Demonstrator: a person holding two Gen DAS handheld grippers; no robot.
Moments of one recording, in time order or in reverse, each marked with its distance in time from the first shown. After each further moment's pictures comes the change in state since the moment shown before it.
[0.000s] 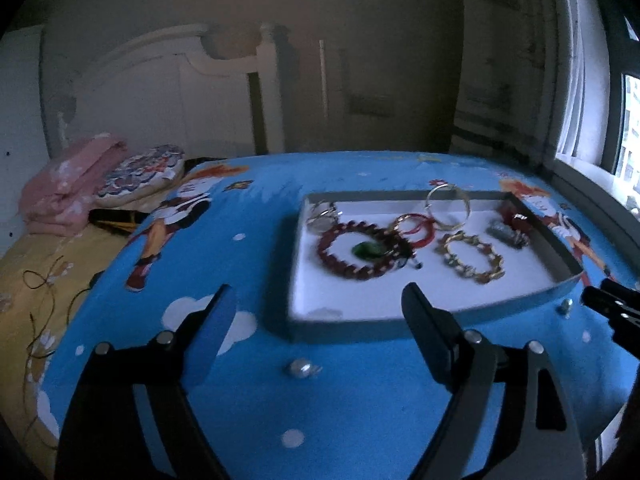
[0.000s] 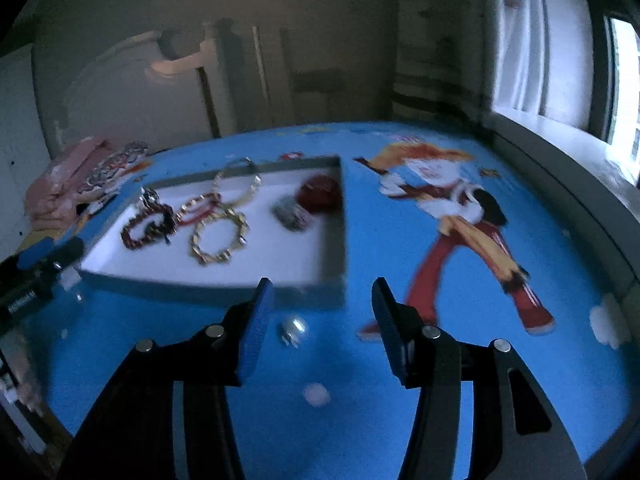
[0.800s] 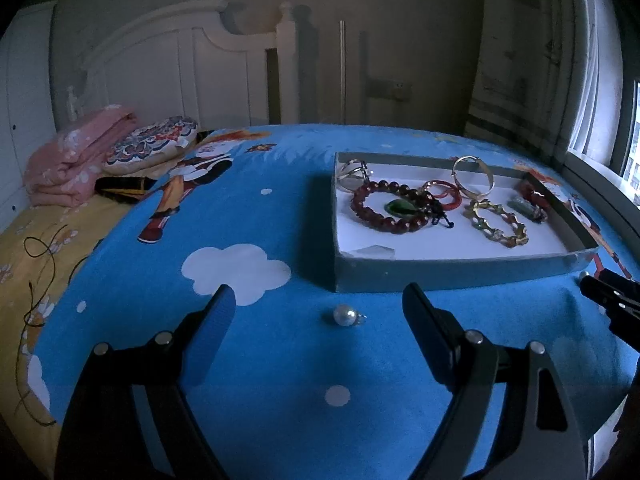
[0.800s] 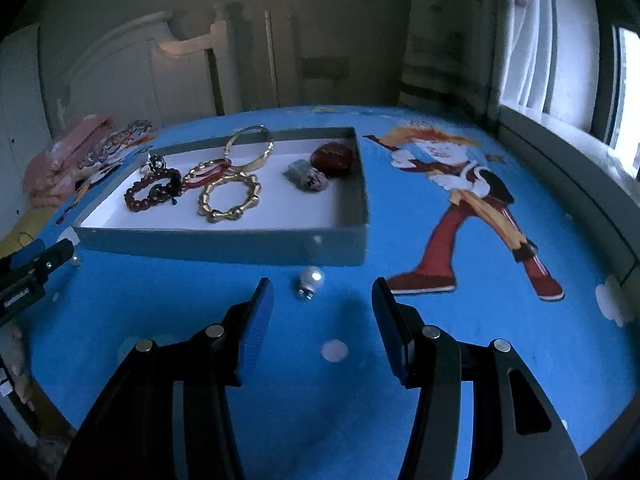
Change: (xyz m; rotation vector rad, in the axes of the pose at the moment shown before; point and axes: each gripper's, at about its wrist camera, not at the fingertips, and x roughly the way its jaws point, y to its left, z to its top) left arm 0.008 0.024 -0.026 -0.050 0.066 0.005; right arm 0.007 0.027 -0.018 -0.067 0.032 -0.023
